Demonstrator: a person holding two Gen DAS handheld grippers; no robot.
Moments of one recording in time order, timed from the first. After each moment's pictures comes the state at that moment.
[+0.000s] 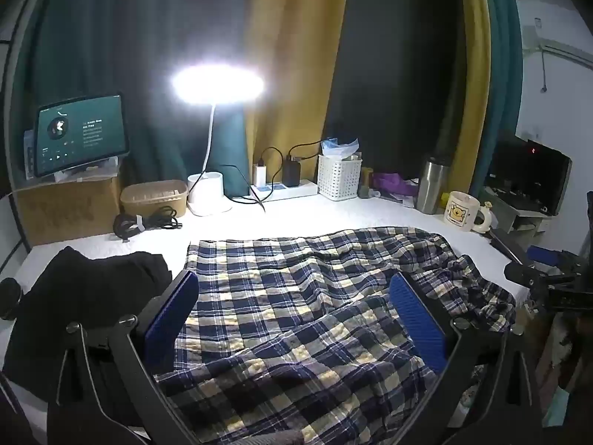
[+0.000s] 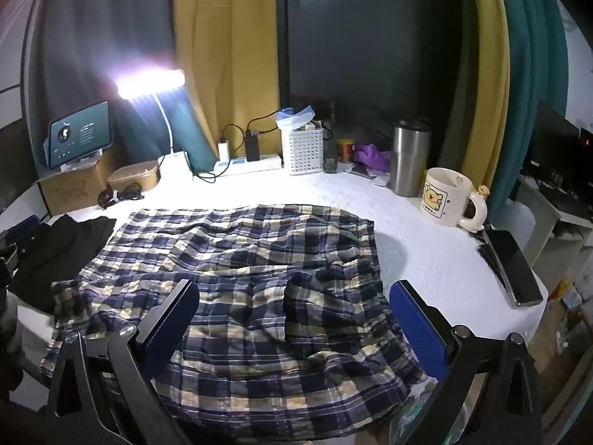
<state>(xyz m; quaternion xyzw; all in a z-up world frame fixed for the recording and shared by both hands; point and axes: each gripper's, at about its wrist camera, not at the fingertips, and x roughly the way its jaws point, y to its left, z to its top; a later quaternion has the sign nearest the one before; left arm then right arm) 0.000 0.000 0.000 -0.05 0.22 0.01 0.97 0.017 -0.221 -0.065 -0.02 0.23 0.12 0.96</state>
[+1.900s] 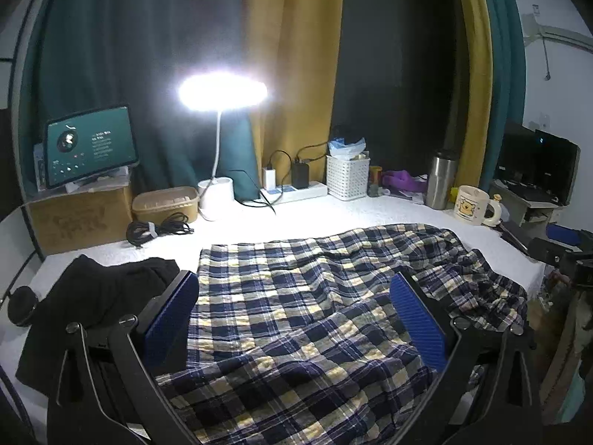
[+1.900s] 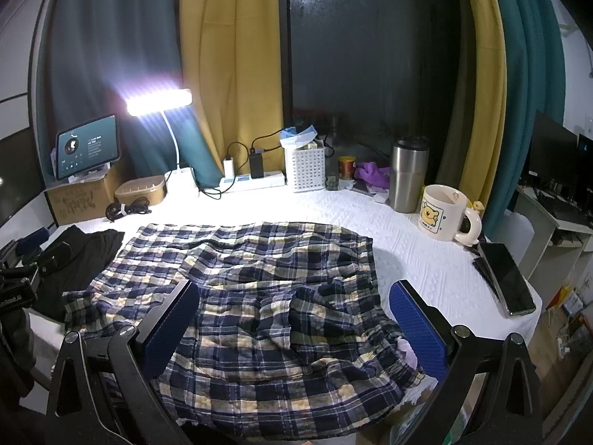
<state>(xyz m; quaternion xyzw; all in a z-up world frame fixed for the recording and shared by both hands) -0.005 -0.008 0.003 -0.02 0.21 0.04 0.98 0.003 -0.224 -0.040 -0.01 0.21 0.12 0.97</state>
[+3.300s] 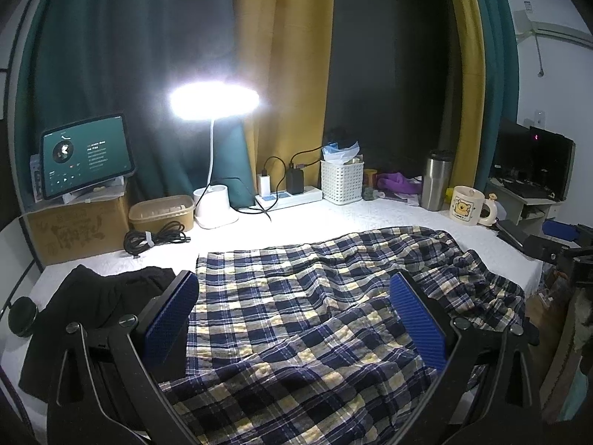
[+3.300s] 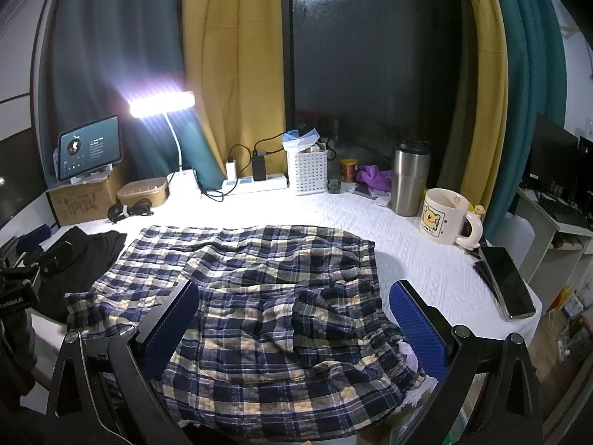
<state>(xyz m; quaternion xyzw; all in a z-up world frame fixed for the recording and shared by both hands) -0.005 -0.013 0.007 -0.01 0.20 0.03 0.98 0.001 -0.223 -0.036 -0.01 0.21 0.13 0.97</state>
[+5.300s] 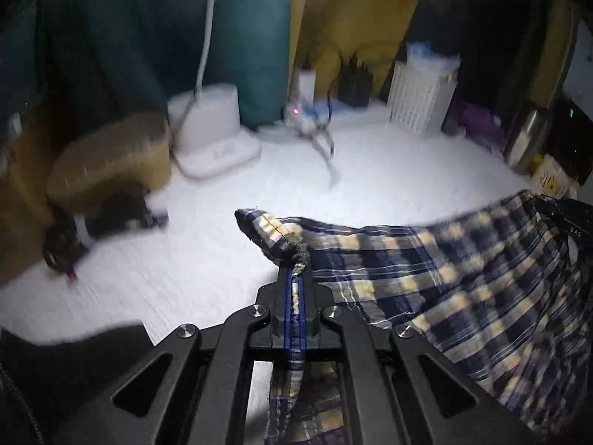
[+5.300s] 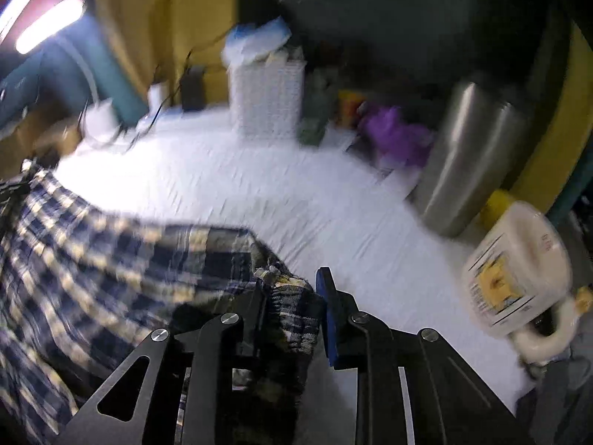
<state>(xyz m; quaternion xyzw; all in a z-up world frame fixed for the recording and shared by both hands) 0.245 0.112 -0.064 -0.04 0.39 0.00 0.92 0.308 -0.248 -0.090 -0.10 0.31 0.13 0.94</state>
